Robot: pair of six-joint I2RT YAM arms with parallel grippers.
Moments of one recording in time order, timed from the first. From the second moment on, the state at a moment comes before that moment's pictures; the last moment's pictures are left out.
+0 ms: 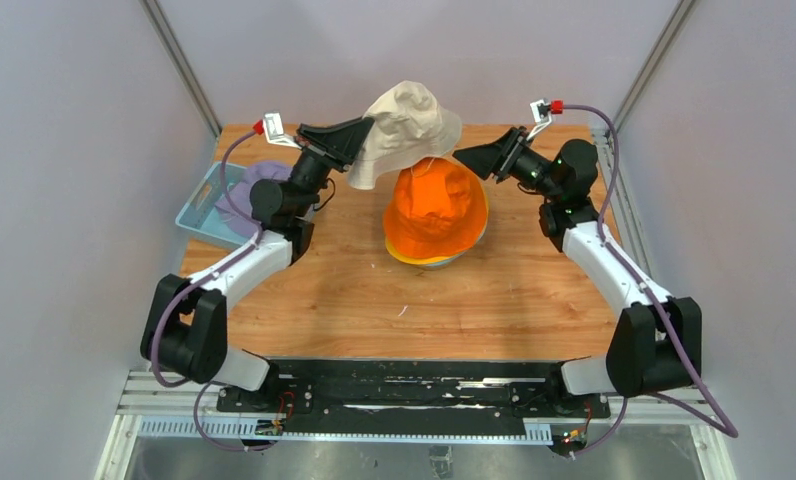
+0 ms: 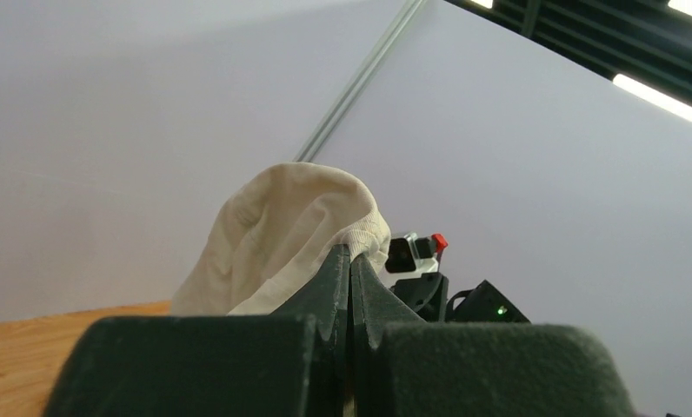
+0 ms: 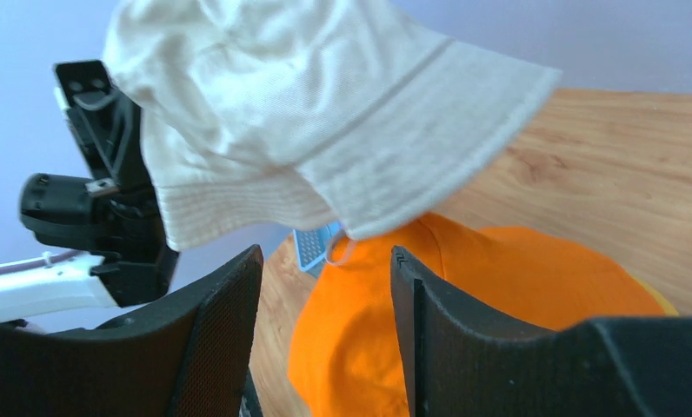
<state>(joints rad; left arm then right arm) -0.36 1.40 0.89 1.21 0.27 -0.98 0.20 1.35 1.00 0.51 -0.72 0.74</state>
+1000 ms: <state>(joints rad) -0.38 1.61 1.05 1.41 0.24 -1.08 0.20 1.72 1.21 0.92 -0.78 1.07</state>
